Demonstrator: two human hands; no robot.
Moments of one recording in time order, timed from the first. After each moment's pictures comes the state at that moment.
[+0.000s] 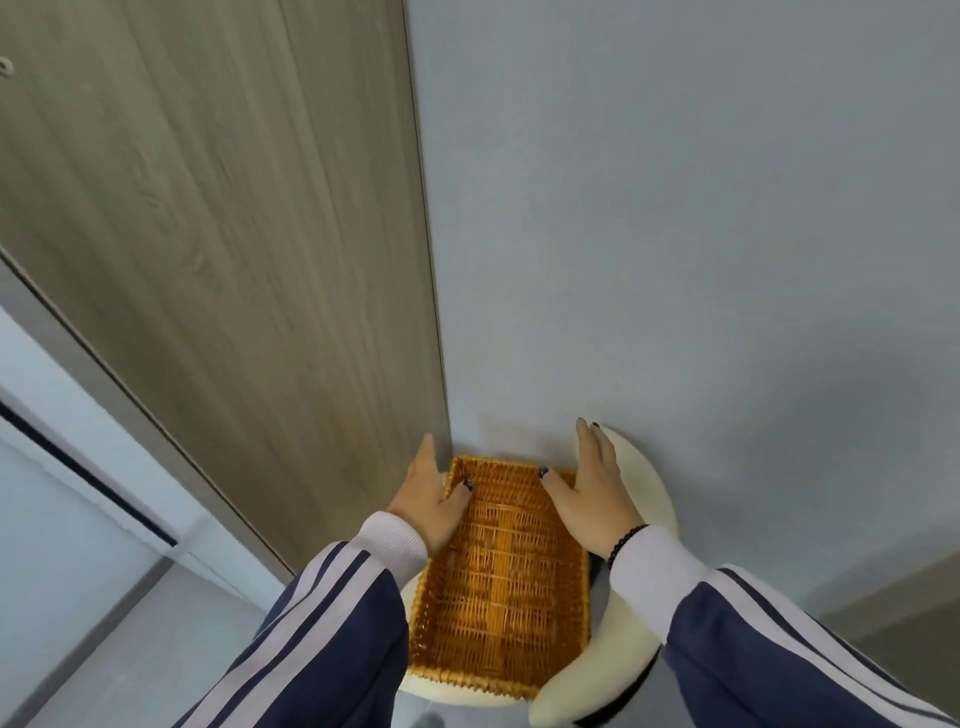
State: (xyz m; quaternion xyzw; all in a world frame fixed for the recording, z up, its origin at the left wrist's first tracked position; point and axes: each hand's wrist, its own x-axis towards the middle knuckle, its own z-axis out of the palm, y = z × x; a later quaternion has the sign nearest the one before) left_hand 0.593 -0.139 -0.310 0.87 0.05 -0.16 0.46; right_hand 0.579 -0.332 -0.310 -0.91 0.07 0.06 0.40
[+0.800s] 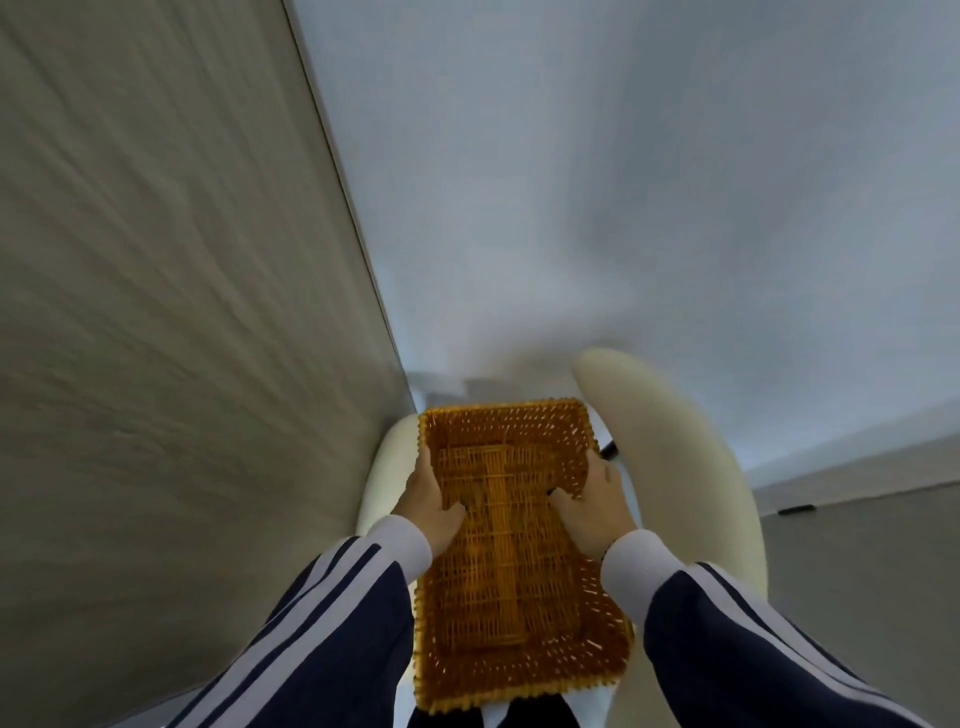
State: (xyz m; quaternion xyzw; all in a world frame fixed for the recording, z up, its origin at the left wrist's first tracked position) left_hand 0.748 -0.125 -0.499 0.84 0.03 -0.38 0.38; right_hand 0.684 -0.325 -0.518 -0.83 0.33 0.20 0.41
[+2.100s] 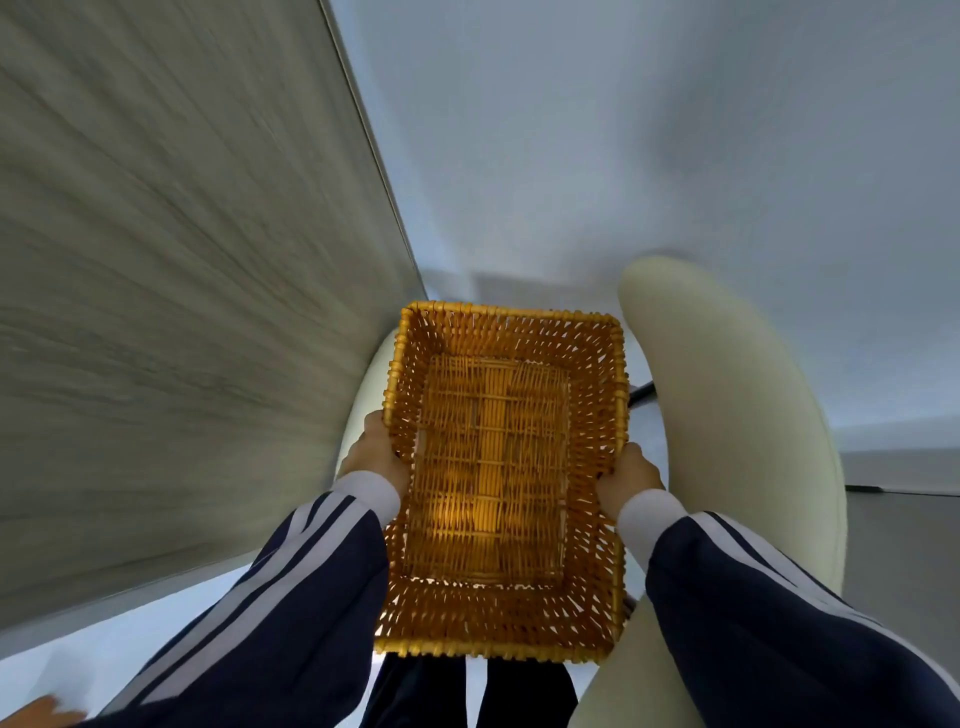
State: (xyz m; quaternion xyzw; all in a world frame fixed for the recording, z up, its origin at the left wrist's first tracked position) left_hand 0.733 -0.124 -0.592 0.89 0.20 -0.32 0.25; right_hand 0.682 -0.383 -0.631 -0.81 0.36 0.34 0.30
